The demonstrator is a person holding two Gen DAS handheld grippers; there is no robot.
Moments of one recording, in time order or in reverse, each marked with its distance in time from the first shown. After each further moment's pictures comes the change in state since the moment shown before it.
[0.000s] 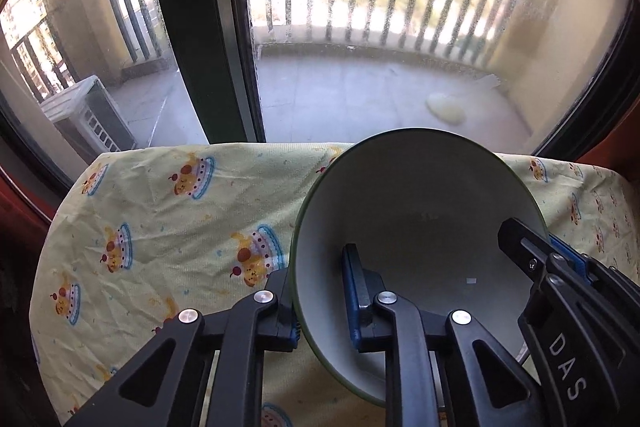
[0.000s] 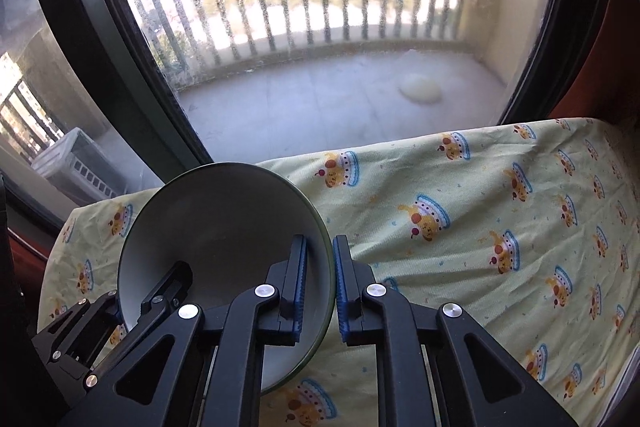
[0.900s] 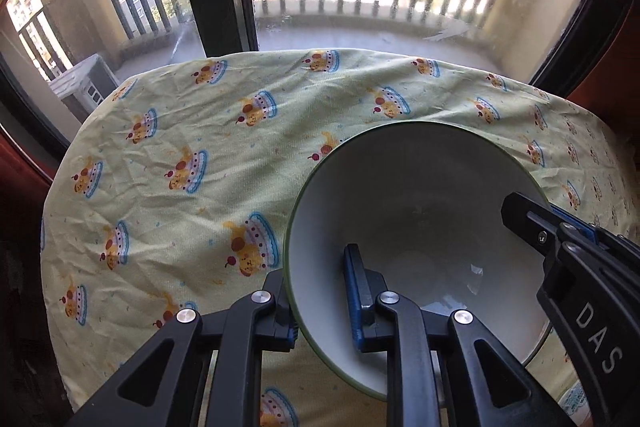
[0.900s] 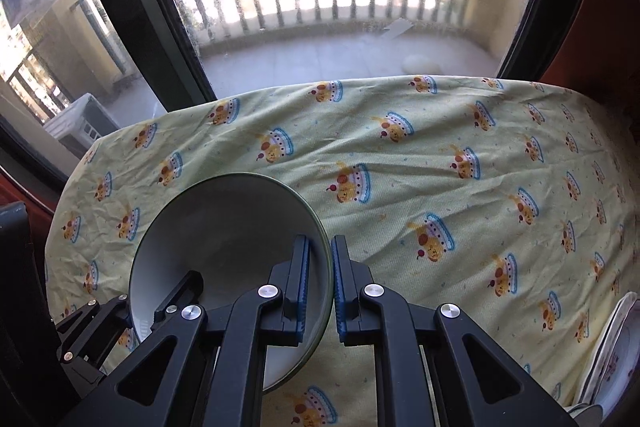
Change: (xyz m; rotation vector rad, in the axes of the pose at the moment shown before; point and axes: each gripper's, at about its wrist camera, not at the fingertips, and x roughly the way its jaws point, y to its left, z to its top) left arm -0.057 -0.019 -0.085 0.026 0.094 -0.003; right arm -0.063 -0.023 -0.074 -0.042 0.093 0.013
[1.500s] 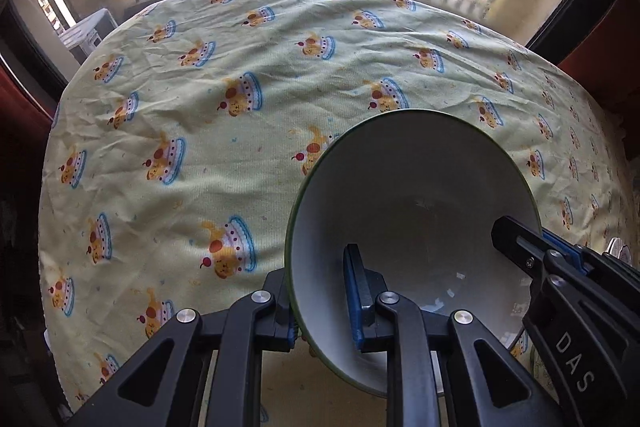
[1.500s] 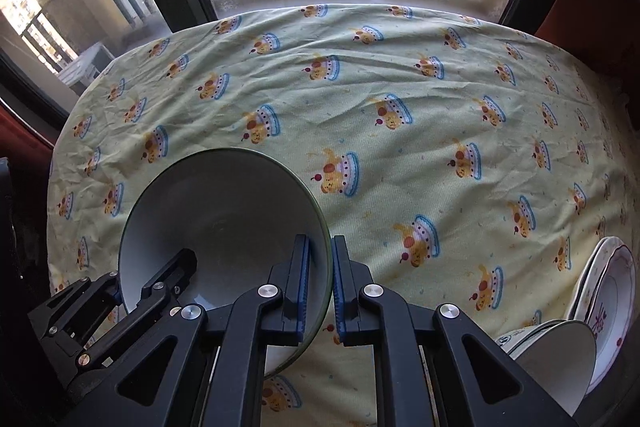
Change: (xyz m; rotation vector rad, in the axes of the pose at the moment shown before) left arm -0.031 -0.018 -0.082 -0.067 0.119 -0.024; right arm -0.034 -0.029 -0.079 -0.069 0.155 0.013
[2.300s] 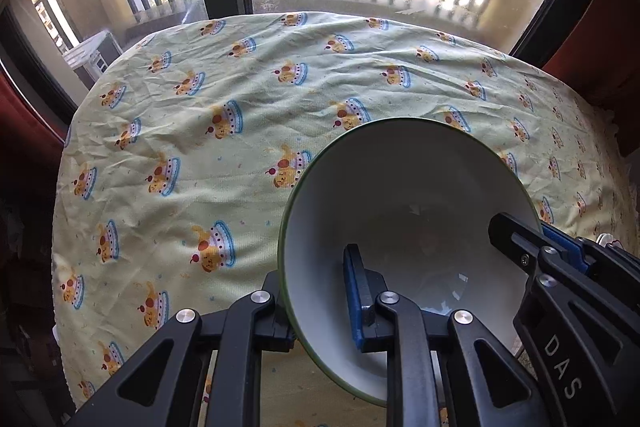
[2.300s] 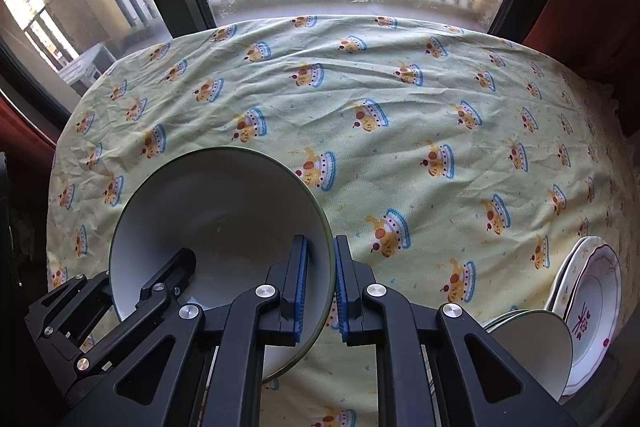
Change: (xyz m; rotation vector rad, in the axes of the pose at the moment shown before) left arm -0.033 -0.032 -0.007 0.024 -0.078 0.023; right arm -0.031 -0.016 -0.004 -0.036 -0.058 -0.023
